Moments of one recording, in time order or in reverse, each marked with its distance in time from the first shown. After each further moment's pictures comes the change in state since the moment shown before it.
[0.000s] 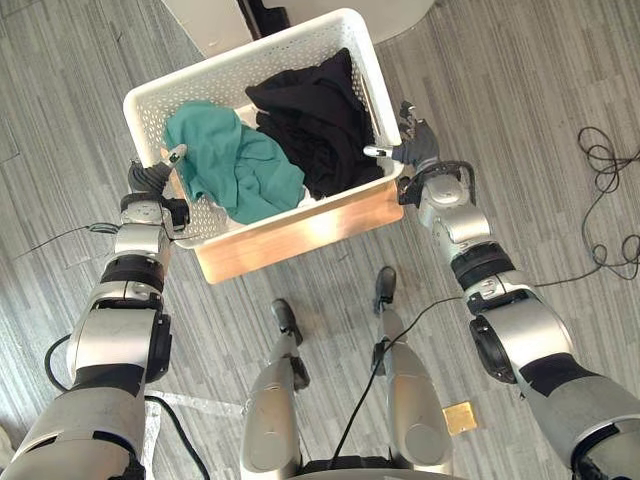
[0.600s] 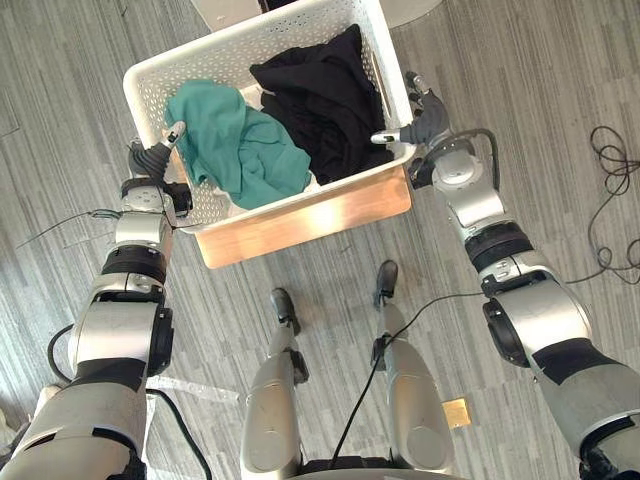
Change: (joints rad) left arm -0.033 -0.006 -0.005 -0.026 -0.018 -0.020 0.000; right arm -0.087 -0.082 0.060 0.041 -0.182 -0.003 0.030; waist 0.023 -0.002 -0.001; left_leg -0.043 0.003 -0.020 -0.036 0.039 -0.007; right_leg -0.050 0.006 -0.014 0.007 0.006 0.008
